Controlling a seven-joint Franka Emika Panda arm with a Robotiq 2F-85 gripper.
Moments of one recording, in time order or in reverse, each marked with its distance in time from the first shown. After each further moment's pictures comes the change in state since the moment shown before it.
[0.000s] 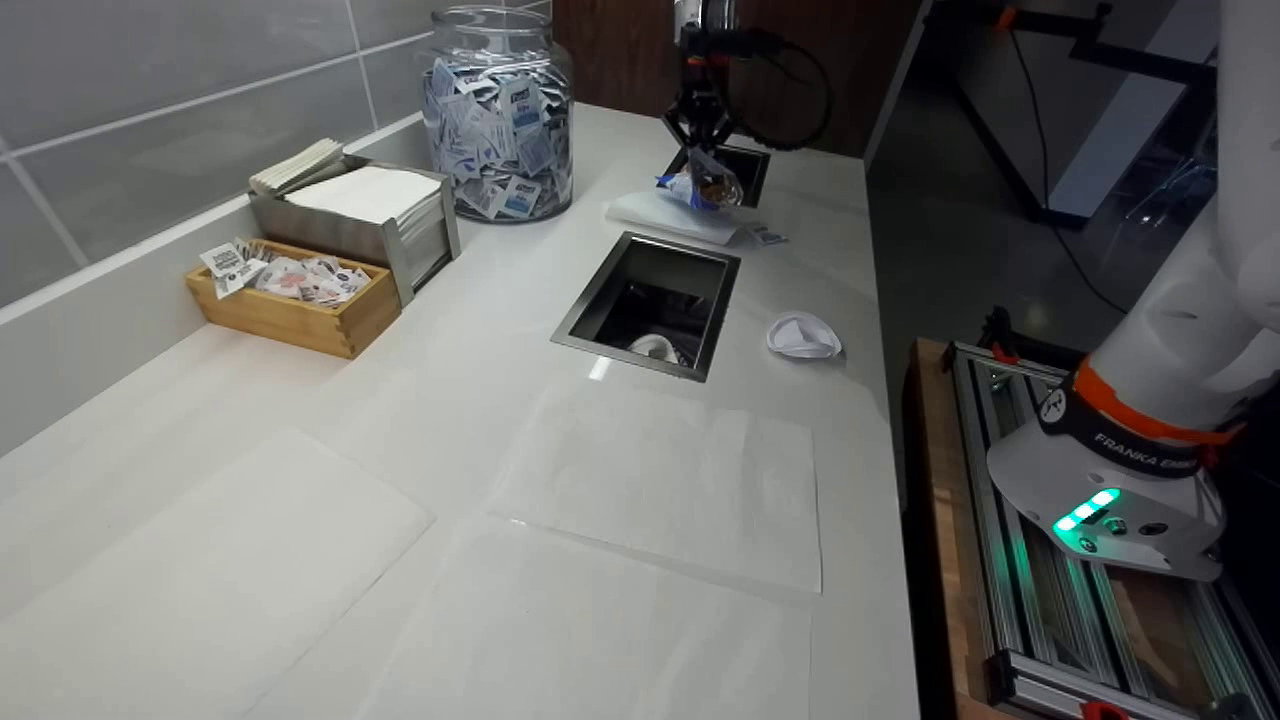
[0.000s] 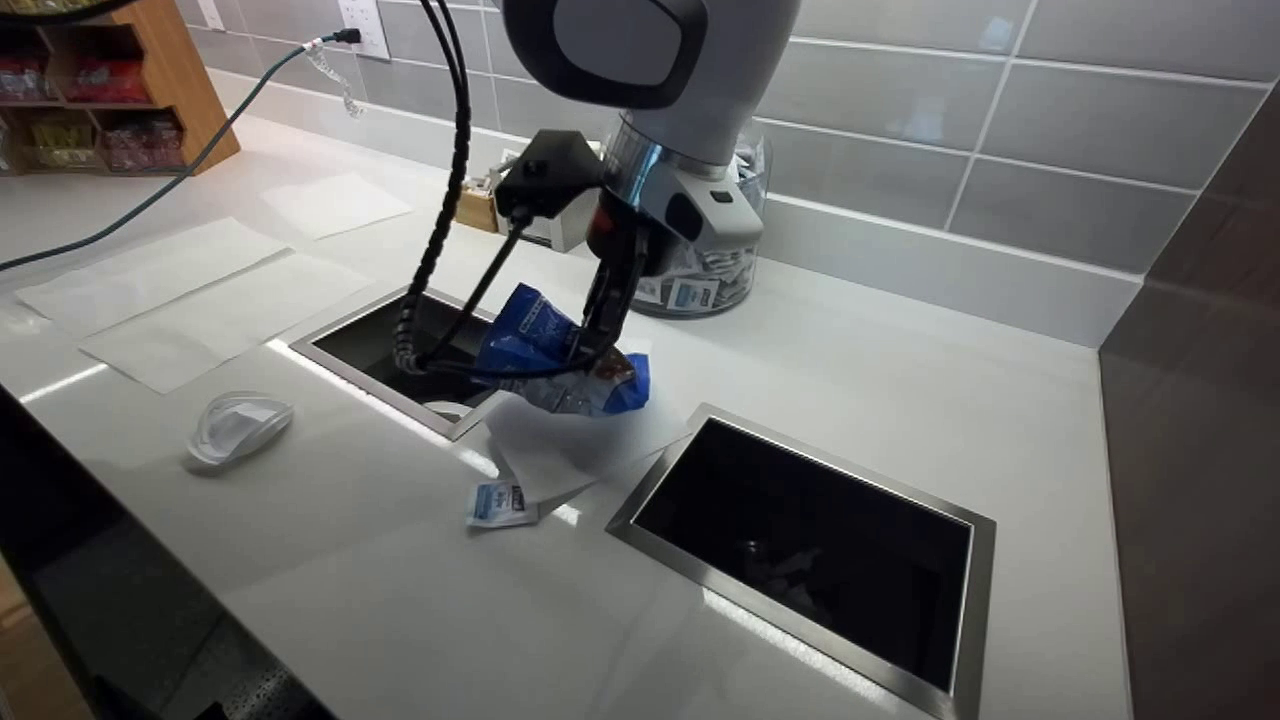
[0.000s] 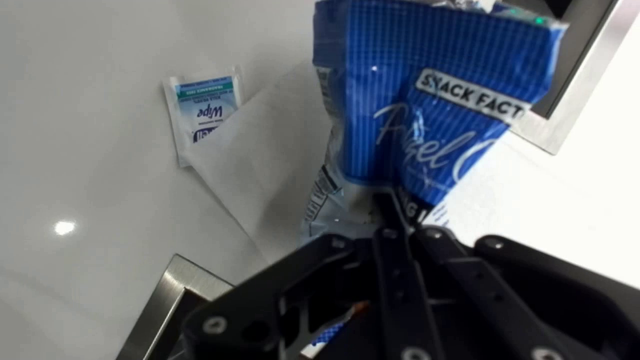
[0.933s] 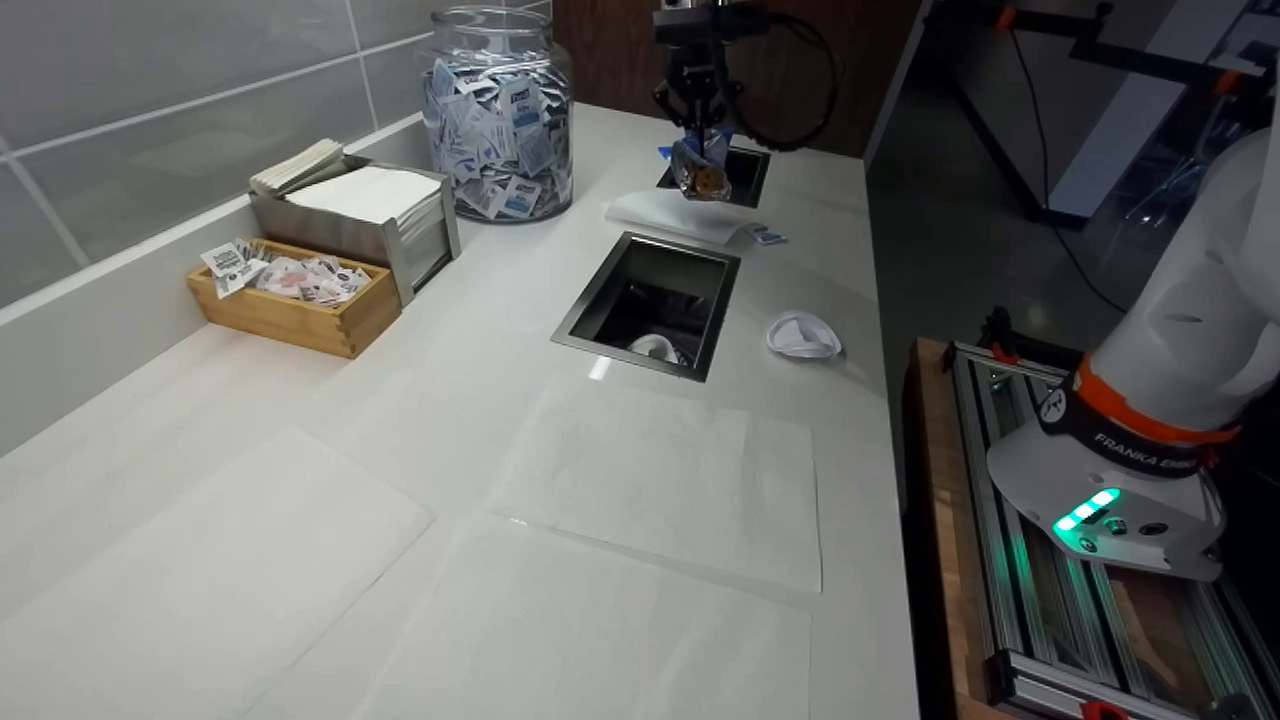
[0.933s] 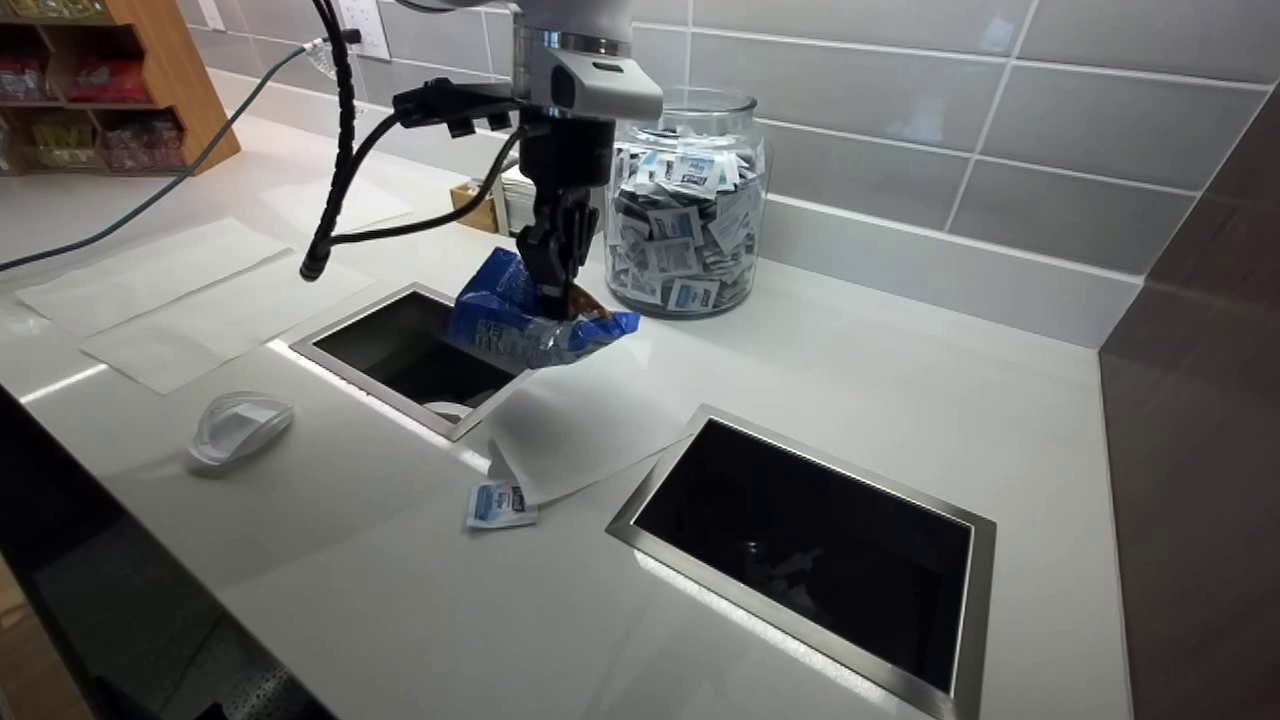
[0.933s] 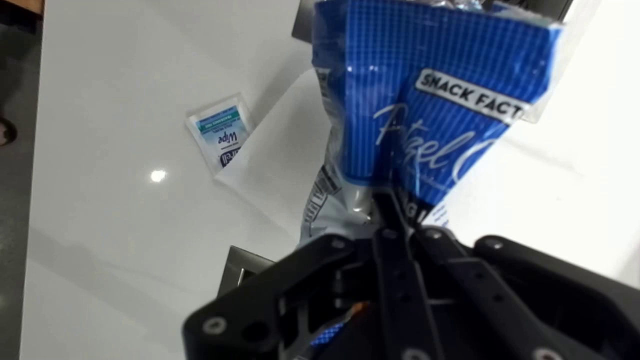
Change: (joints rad) arm 0.178 -0.223 -0.024 -0.238 -0.247 0.199 0.427
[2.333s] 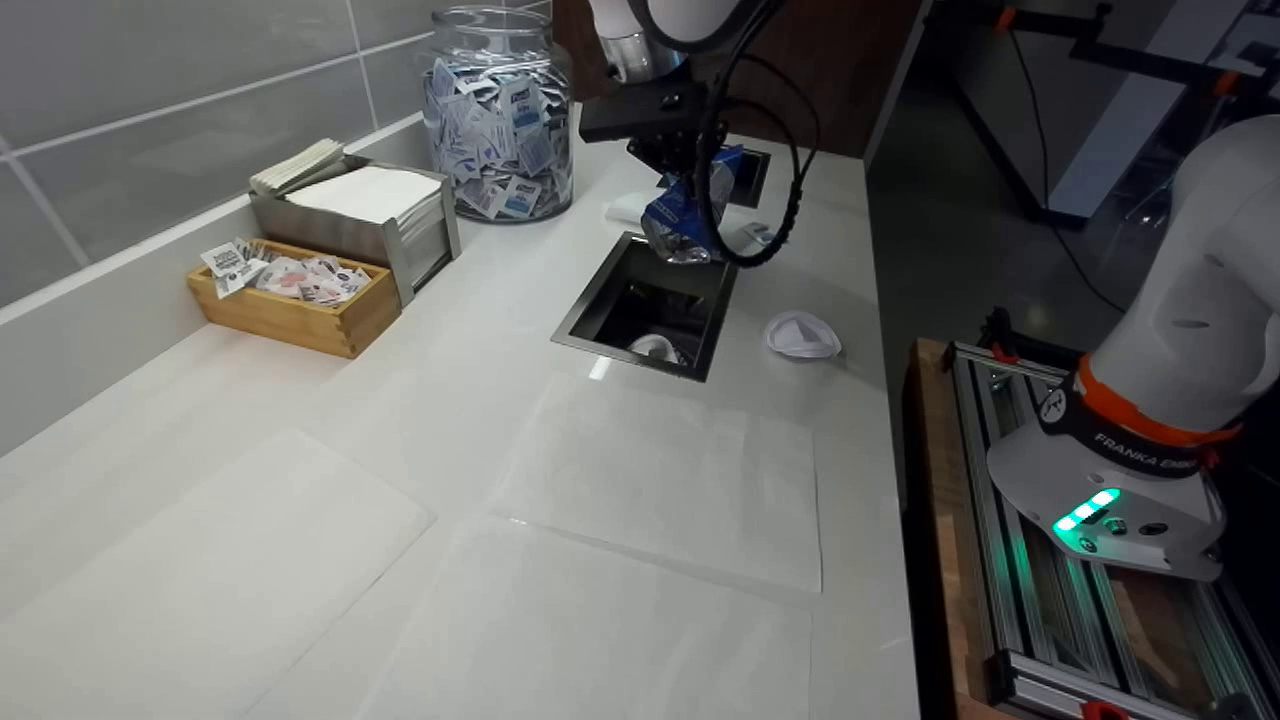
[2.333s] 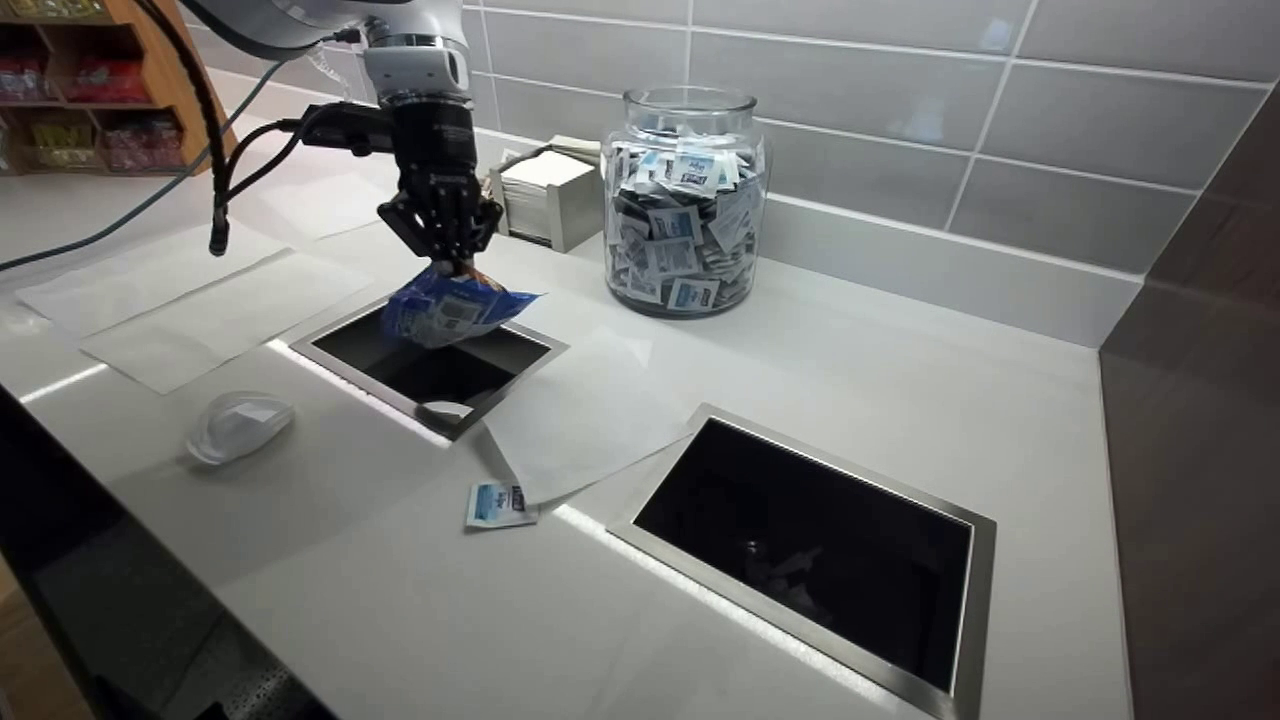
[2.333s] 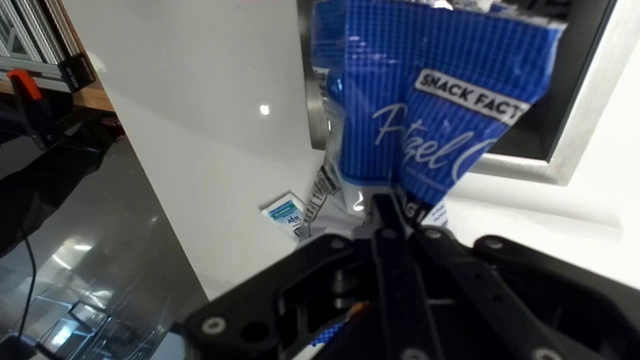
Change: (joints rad) arm 0.240 -0.113 0.107 -0.216 -0.412 -0.018 0.871
